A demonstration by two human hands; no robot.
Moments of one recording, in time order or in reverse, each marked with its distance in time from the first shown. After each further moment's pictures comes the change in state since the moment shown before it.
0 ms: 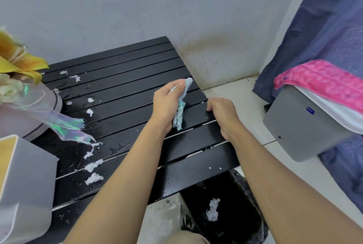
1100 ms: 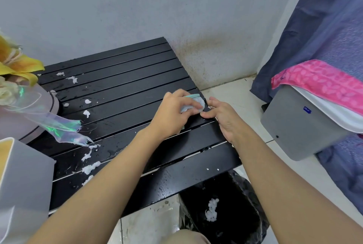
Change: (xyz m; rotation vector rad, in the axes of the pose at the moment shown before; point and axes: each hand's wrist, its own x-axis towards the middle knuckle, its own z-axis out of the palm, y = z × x) left_hand 0.005 -0.022 -0.010 0.883 -0.213 0.543; right_hand -0.004 0.005 -0.012 0.073 -0.253 -0.029
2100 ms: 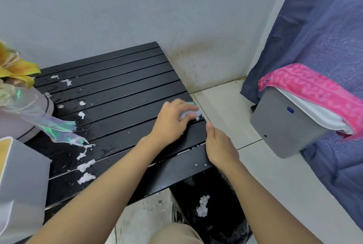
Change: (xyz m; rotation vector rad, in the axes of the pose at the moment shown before) left_hand -0.011 0.011 0.018 -0.035 -0.030 0.036; right_hand -0.071 0.032 0.002 -0.789 0.335 0.080
